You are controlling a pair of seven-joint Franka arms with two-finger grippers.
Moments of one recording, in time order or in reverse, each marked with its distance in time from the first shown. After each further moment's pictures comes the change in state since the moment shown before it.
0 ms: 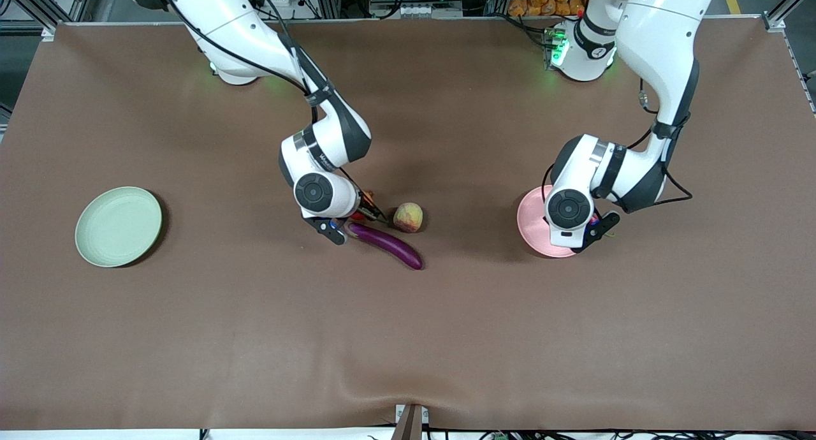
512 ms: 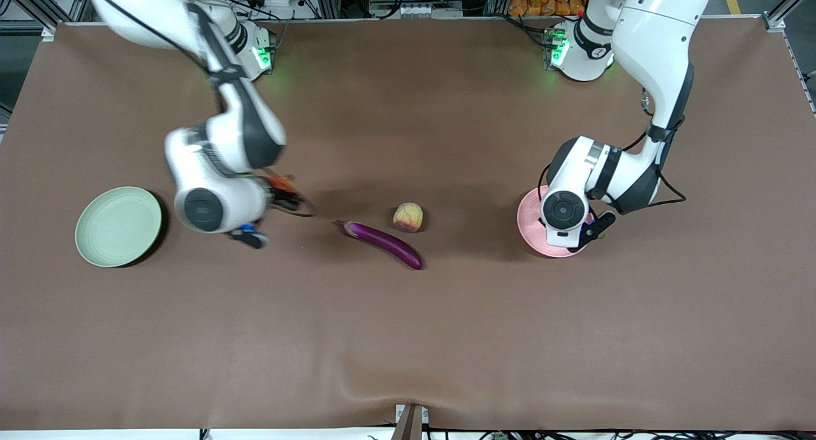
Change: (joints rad) left arm -0.007 0.010 -0.010 0.030 0.000 0.000 -0.022; right arm -0.290 -0.244 -0.023 -0.007 -0.236 -0.460 -0.409
